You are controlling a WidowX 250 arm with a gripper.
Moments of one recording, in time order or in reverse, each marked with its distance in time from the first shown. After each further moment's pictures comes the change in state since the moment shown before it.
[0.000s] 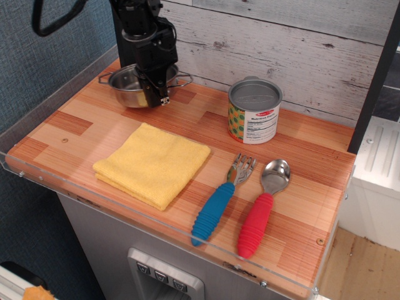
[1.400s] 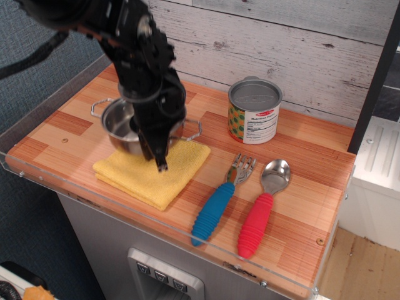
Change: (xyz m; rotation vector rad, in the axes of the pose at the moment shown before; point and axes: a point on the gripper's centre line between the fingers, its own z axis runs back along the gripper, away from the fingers) arm -0.031 -0.105 0.025 0.097 -0.006 -0.137
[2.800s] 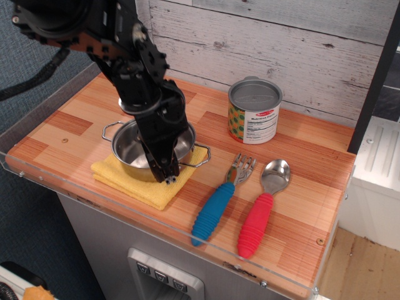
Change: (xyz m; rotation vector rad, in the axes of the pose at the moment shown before) arm 0.002 -0.013 -0.007 -0.160 -0.063 0.069
